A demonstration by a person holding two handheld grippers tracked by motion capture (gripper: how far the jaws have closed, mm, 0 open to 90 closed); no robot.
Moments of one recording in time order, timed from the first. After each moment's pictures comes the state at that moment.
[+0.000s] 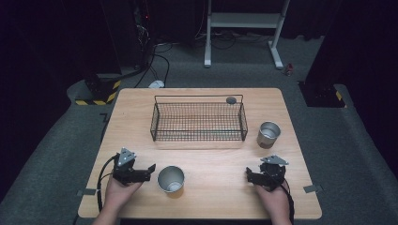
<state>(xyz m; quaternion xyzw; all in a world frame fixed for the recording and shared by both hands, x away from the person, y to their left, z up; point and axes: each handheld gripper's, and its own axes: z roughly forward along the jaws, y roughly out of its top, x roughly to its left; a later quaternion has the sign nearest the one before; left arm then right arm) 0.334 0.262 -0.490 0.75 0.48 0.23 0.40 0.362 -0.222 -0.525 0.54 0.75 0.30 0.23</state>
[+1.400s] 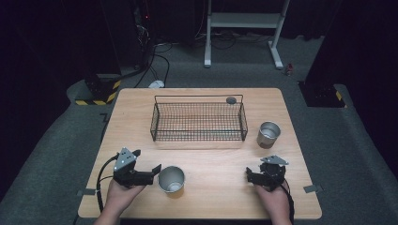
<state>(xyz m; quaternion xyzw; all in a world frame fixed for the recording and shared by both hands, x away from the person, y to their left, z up) 0.313 0.242 -0.451 0.74 0.43 0.22 0.47 0.362 -0.222 -0.525 0.54 0.75 0.30 0.23</state>
